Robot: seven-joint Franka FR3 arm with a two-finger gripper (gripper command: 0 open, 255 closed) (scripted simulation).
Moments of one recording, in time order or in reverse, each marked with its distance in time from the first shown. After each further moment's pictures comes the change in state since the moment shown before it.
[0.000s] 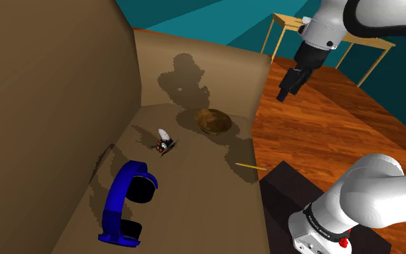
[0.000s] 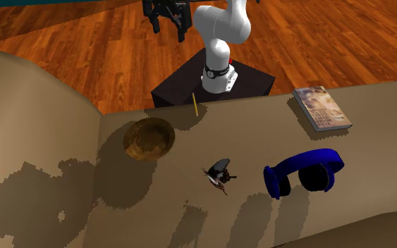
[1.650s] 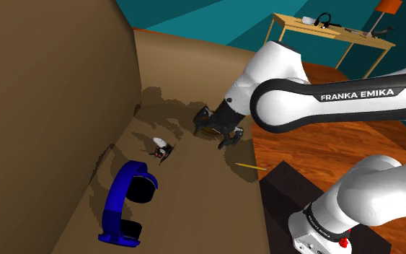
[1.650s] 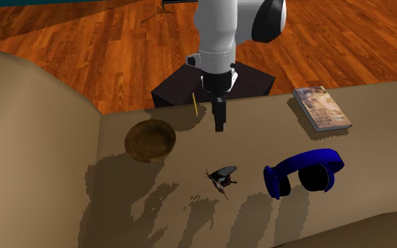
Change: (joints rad) arm -0.072 0.257 0.570 -0.242 0.560 0.796 1.042
